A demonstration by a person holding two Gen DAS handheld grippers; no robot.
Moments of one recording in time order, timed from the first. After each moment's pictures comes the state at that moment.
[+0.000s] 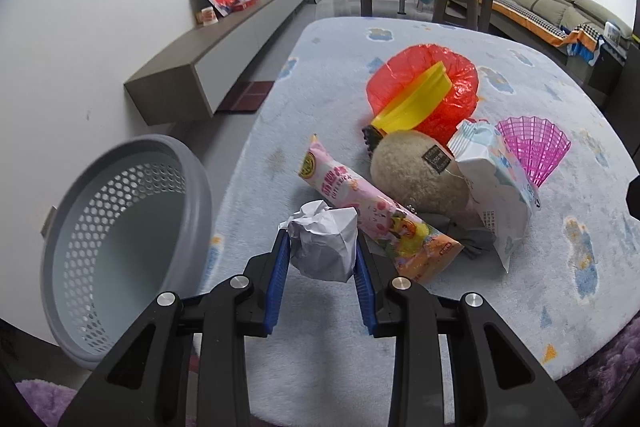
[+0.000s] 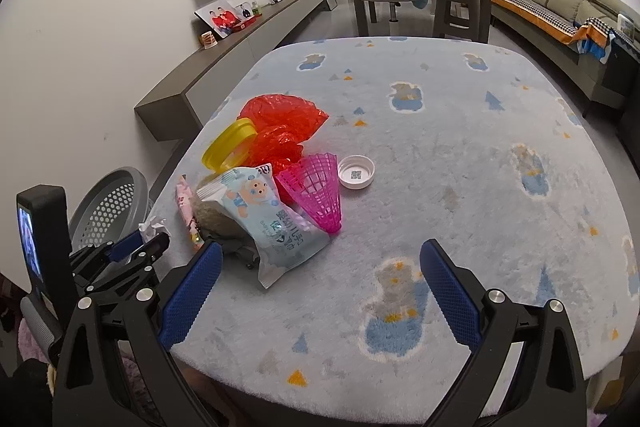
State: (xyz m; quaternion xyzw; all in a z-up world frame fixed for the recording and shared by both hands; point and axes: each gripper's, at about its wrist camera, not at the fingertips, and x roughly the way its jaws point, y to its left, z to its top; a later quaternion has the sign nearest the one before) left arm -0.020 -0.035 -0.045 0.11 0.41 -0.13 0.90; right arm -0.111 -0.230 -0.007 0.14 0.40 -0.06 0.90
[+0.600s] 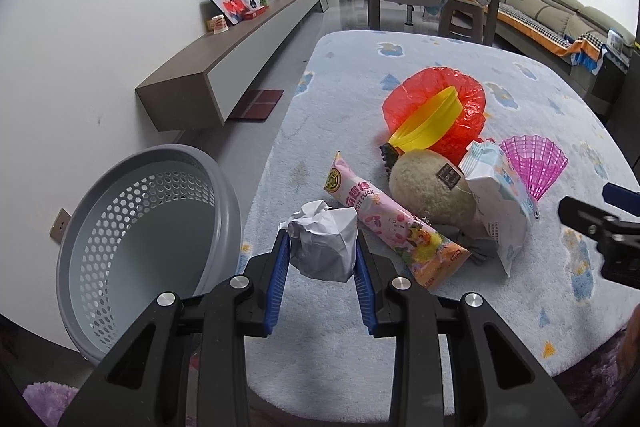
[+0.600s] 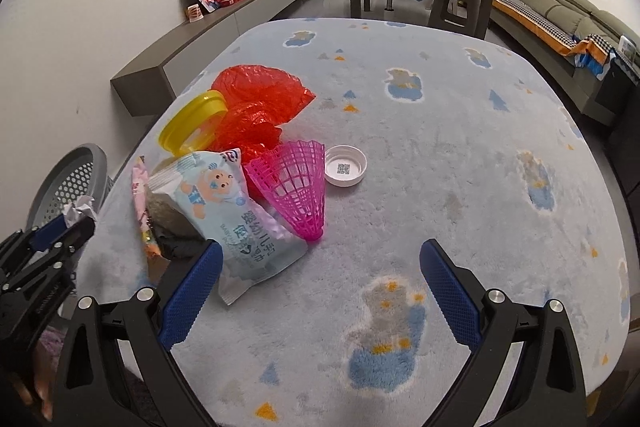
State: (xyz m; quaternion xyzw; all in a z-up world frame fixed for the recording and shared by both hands) left arm -0.018 -0.022 -0.027 0.10 0.40 -0.13 0.90; right arm -0.070 -0.229 -0.042 0.08 0.44 -0.09 0.89
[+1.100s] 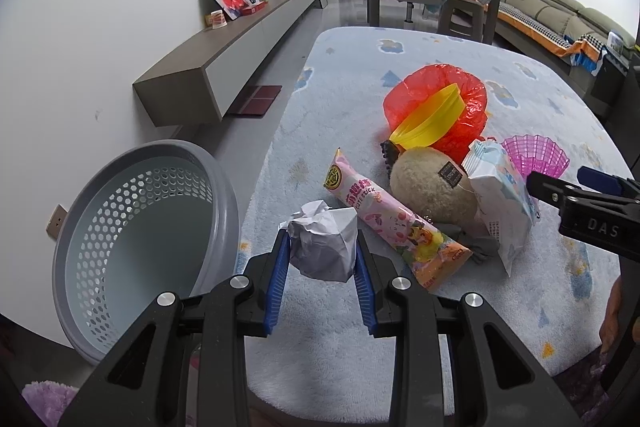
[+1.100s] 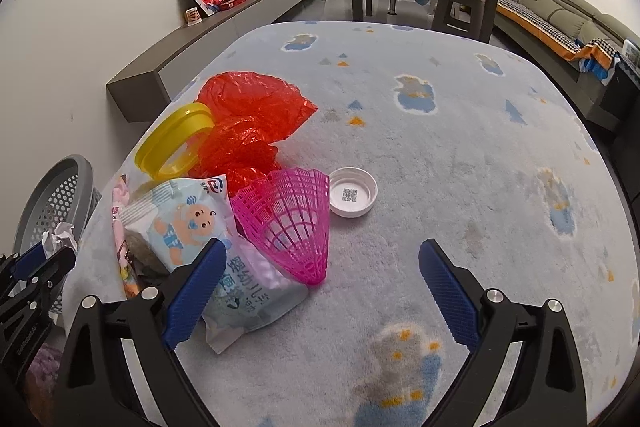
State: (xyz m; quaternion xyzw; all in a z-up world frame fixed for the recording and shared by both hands) left arm -0.014 -0.023 -0.031 0.10 0.41 -0.13 0.90; right arm -0.037 -0.235 -0.055 0.08 0.43 -0.09 0.90
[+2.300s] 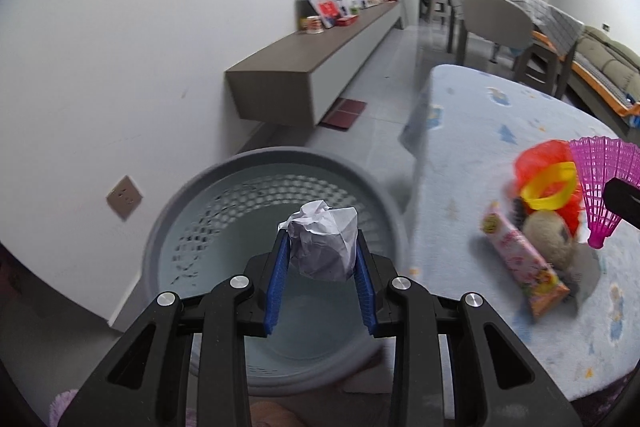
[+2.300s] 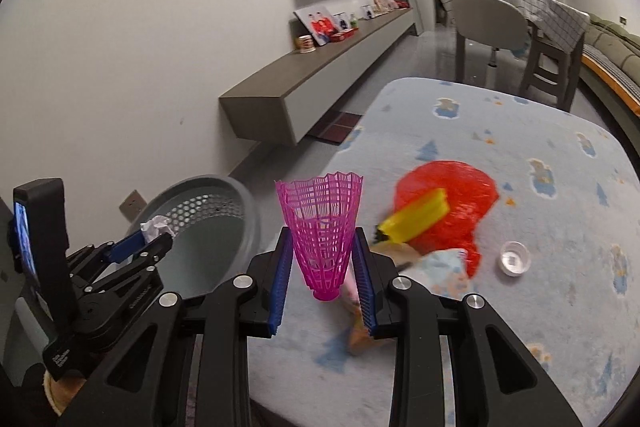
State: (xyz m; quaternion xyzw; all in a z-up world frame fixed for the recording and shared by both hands) left arm 0.009 0.096 0.000 0.04 0.39 0.01 0.92; right arm -0.030 -0.097 0.032 0.08 0.37 0.08 0.92
